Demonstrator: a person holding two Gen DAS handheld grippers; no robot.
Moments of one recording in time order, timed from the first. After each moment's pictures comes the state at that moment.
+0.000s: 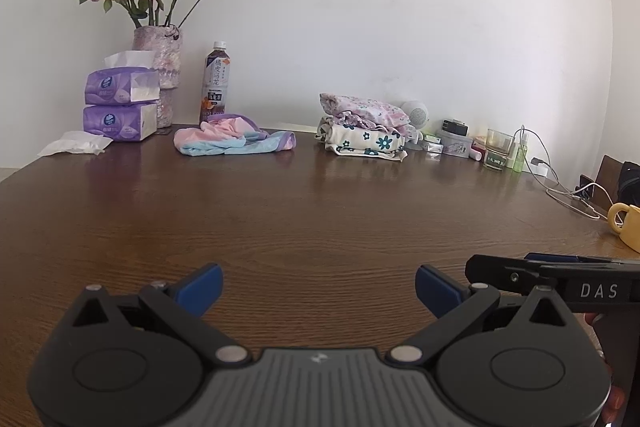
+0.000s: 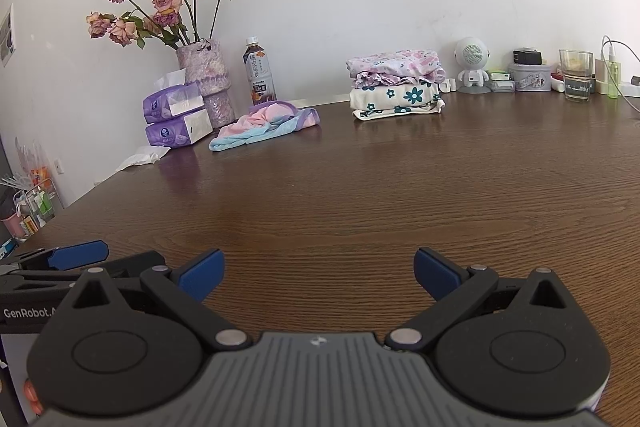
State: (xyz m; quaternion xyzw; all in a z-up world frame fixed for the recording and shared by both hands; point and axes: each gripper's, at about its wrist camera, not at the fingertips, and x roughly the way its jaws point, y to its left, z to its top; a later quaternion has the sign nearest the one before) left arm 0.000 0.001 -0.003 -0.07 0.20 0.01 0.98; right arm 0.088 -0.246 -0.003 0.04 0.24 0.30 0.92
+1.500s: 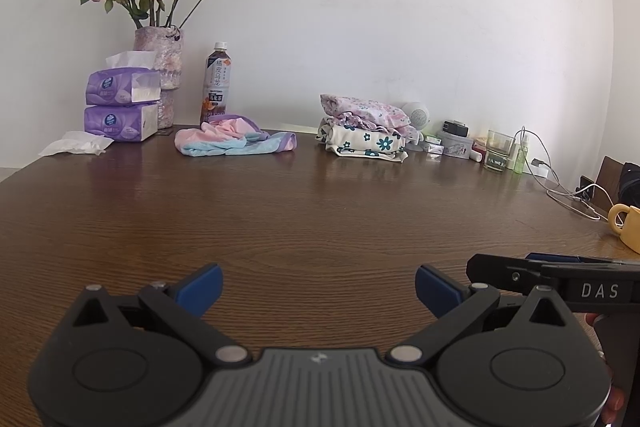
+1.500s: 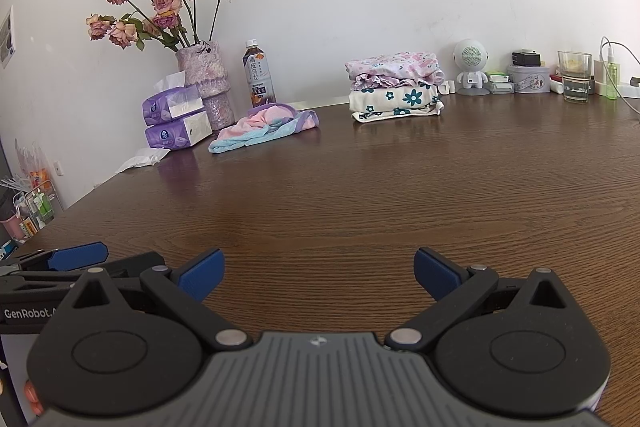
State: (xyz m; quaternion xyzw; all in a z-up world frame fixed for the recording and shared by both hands) left arm 0.000 -0.001 -0.002 -0.07 0.20 0.01 0.98; right arm 0.088 -0.249 -0.001 0.04 0.24 0.30 0.92
